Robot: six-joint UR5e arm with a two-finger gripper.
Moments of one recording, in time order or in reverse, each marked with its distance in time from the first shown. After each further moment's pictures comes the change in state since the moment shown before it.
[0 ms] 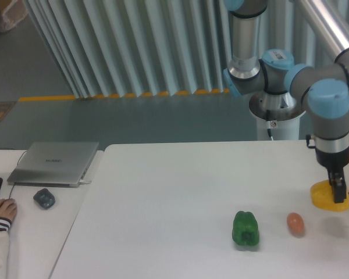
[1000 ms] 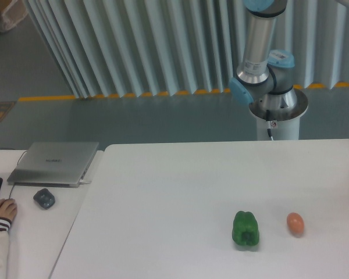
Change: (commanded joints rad) arm 0.374 -0.023 0.017 0.009 -0.022 0.679
